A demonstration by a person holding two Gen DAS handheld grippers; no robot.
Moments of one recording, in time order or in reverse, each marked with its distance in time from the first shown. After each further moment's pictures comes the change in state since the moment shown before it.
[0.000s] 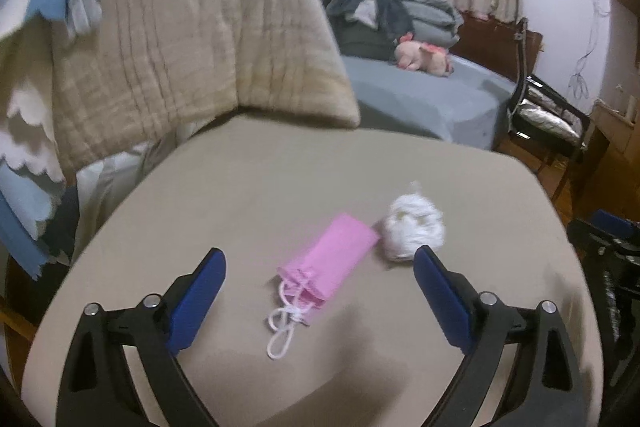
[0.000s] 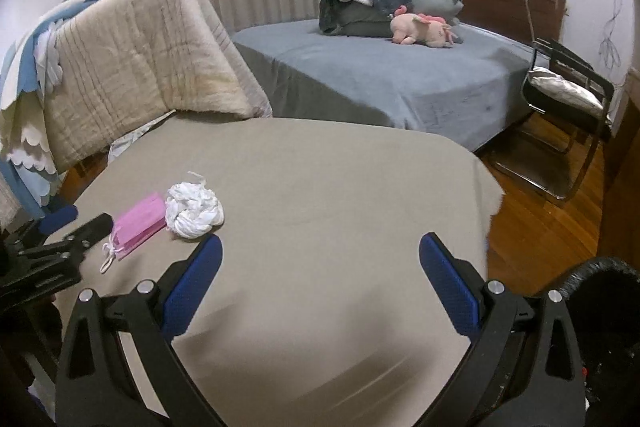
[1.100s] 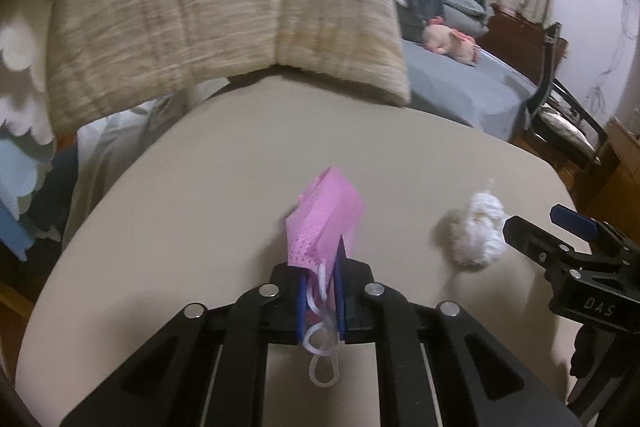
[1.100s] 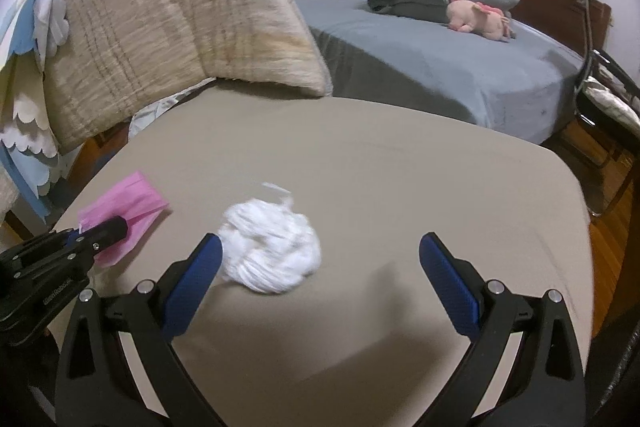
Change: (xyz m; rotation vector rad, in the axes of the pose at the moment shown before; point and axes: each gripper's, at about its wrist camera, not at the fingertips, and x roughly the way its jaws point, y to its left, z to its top) left arm 0.036 0.052 0.003 -0.103 0.098 0.010; right arm 0.082 0.088 0.022 -0.084 0.084 0.089
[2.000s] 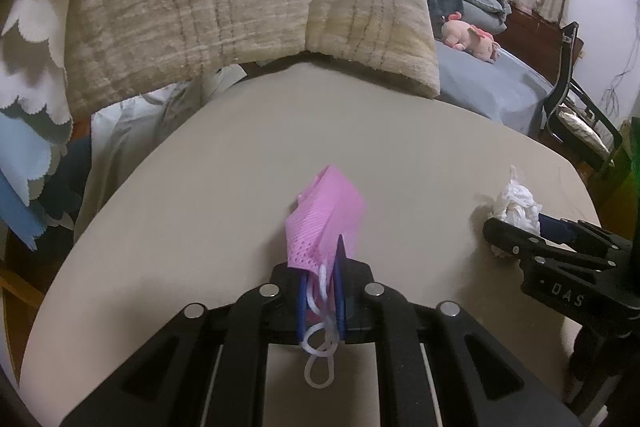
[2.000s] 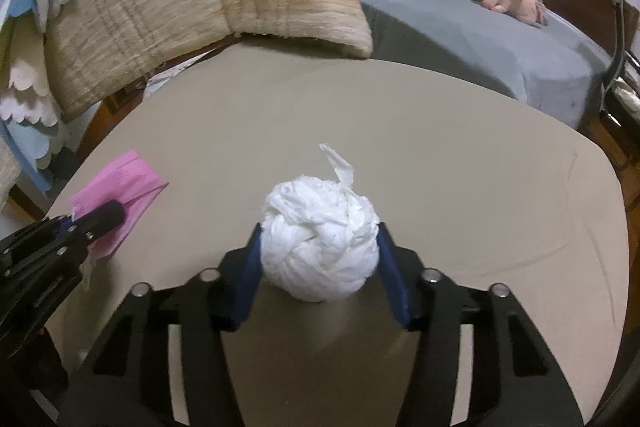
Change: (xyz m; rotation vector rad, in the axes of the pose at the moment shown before) left arm 0.007 0.020 -0.004 -0.014 0.021 0.040; right arm 0.035 0.026 -0.001 -0.052 0.116 0.066
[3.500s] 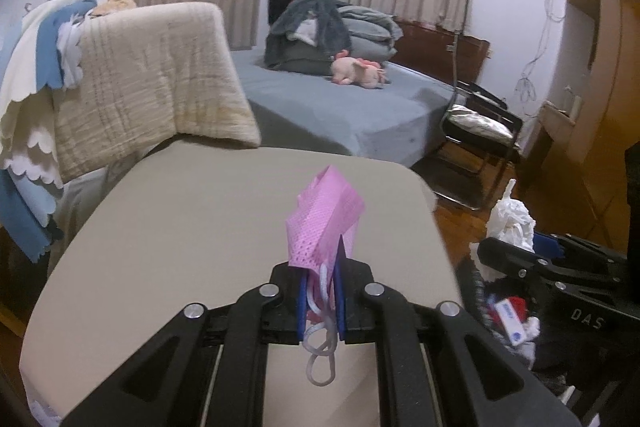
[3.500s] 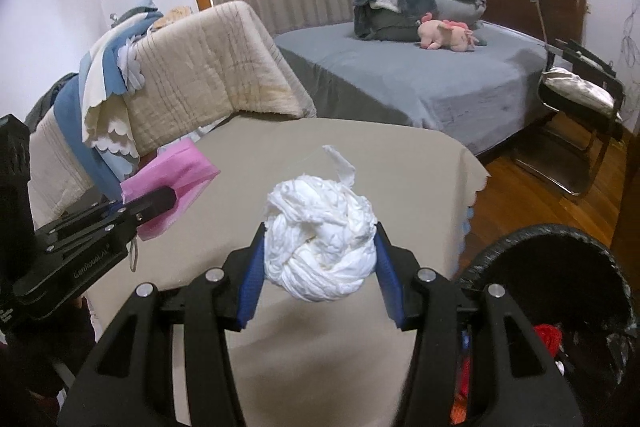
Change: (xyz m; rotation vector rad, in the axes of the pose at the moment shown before) left arm -0.193 -0.166 -0.048 0.164 -0.161 -0.218; right arm -0.270 -0.082 -0.108 0.110 -0.211 -0.002
